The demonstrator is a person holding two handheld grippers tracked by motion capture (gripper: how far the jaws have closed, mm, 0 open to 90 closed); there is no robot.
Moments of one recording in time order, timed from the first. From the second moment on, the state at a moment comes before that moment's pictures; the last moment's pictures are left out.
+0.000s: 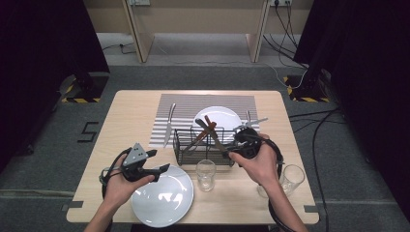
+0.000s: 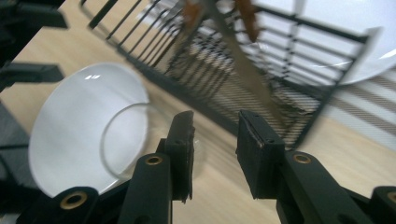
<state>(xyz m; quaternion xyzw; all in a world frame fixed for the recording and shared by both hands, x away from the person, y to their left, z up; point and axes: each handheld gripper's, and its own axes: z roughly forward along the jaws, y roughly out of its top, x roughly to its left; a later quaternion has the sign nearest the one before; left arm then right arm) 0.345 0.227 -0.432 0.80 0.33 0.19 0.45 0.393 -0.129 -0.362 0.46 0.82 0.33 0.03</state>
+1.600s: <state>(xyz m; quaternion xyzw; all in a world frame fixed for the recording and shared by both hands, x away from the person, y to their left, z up) 0.338 0.183 -0.420 0.82 0.29 0.15 0.48 0.400 -0.209 -0.392 0.55 0.72 0.40 0.13</state>
